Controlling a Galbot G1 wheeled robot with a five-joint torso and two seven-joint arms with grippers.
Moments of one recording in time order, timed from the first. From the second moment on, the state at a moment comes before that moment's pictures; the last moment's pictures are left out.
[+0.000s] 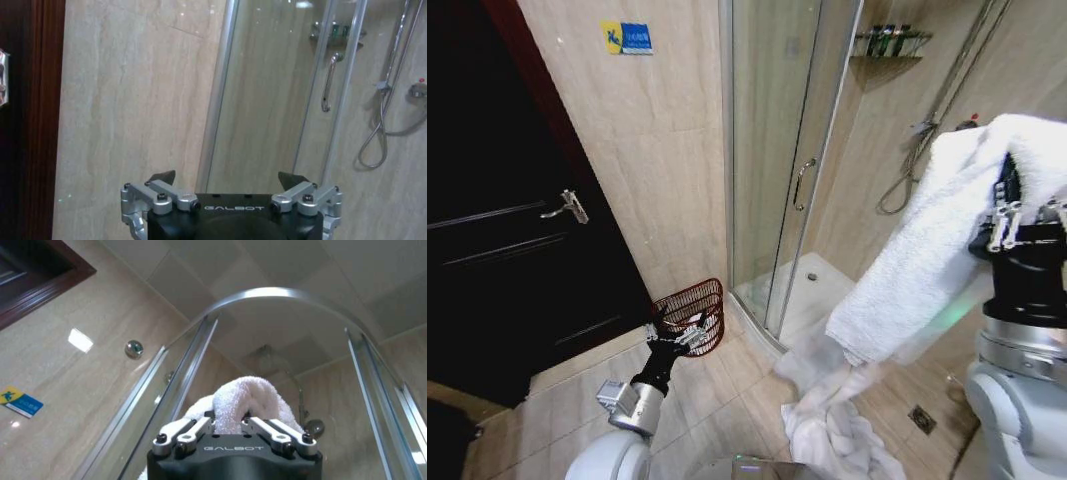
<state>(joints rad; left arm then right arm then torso) 1.84 -1.61 -0.54 -2.47 -0.13 0.17 0.17 -1.40 1.13 0.94 2.50 0.26 0.21 0.12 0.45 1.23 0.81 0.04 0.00</state>
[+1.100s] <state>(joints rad) 1.84 -1.61 -0.54 -2.47 -0.13 0.17 0.17 -1.39 1.12 0.91 2.50 0.29 0.23 0.08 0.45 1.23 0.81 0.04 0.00</state>
